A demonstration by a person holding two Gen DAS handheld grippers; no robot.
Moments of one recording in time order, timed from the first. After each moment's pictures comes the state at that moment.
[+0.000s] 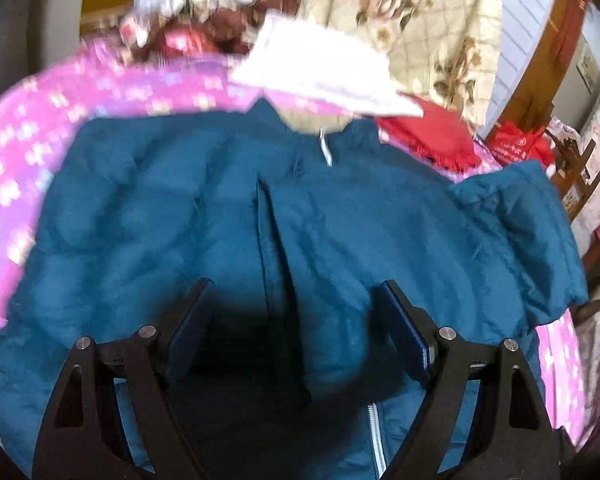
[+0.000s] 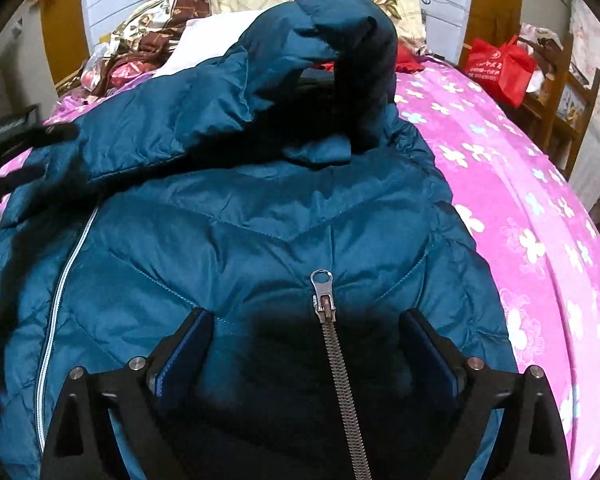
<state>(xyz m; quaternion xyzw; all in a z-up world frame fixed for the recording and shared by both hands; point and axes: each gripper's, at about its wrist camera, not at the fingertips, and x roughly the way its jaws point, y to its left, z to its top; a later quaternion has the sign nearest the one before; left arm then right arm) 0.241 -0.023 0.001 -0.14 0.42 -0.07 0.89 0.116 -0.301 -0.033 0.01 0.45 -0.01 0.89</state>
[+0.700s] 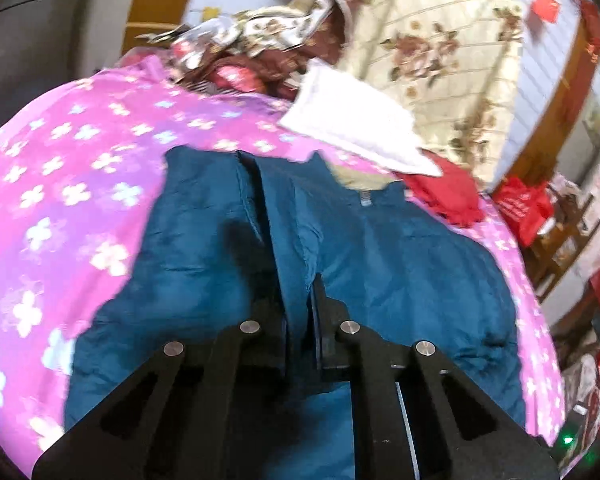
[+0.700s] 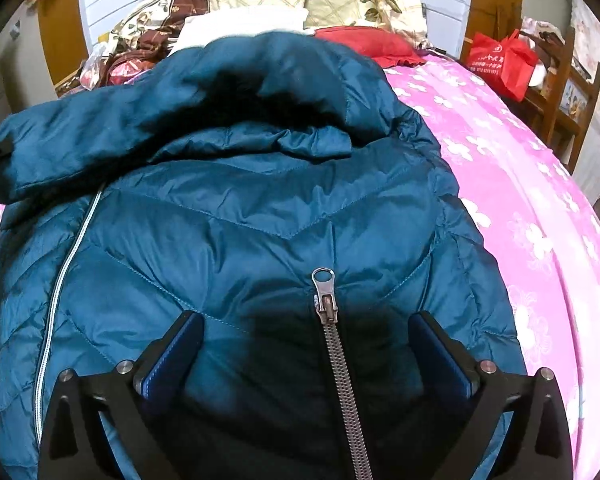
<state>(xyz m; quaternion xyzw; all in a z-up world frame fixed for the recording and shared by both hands) 0.194 0.062 0.038 -0.18 0.36 -0.02 0.92 0.124 -0.297 -0.039 0.01 0.45 -0.01 0.89</state>
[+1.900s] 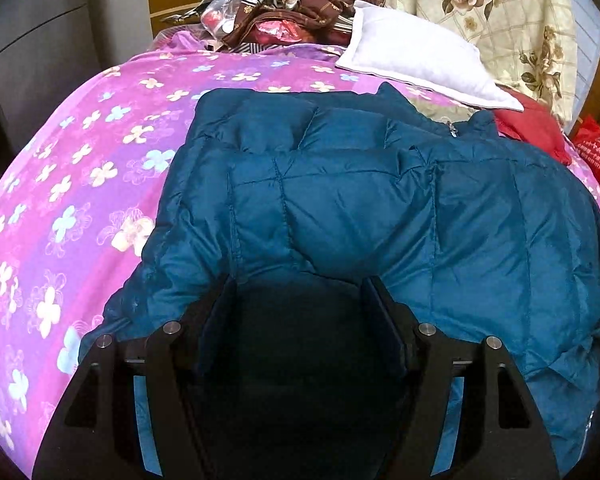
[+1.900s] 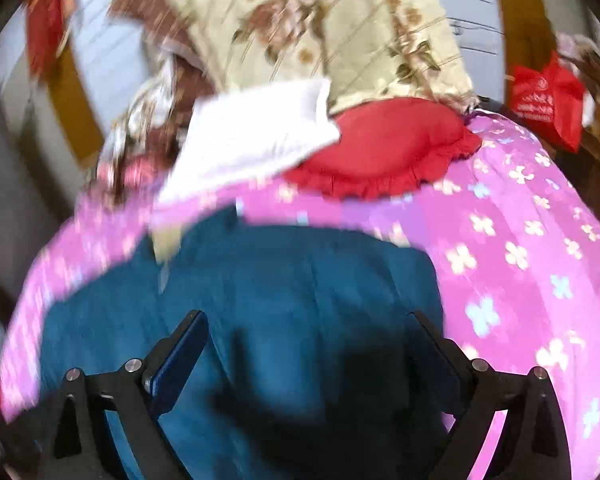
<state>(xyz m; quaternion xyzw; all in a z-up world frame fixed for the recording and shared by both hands) 0.225 0.038 -0.013 -0.08 0.43 0.09 0.89 0.342 -0.344 0.042 0.11 0.36 0.08 0.92</state>
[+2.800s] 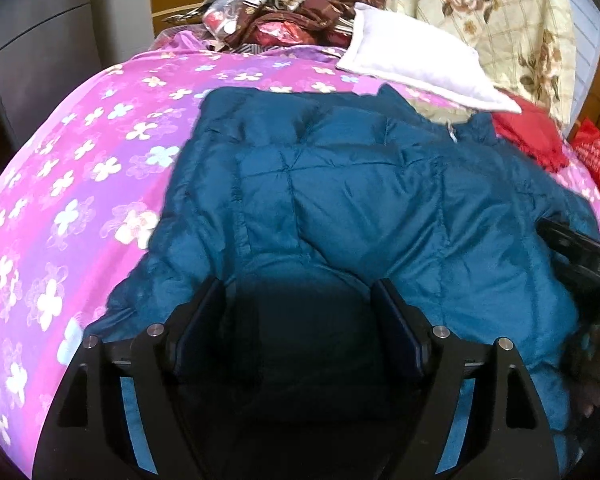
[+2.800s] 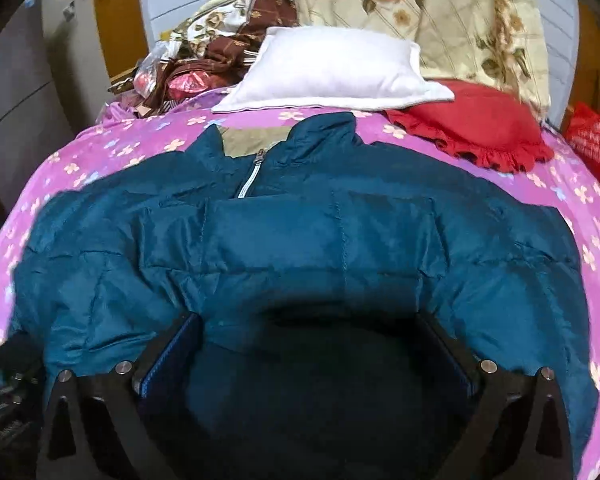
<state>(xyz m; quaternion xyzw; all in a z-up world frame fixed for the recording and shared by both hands) 0.215 0.043 -0.008 -0.10 0.43 0.09 0.89 0.312 -0.215 -0.001 -0.01 0.41 0.11 0.90</state>
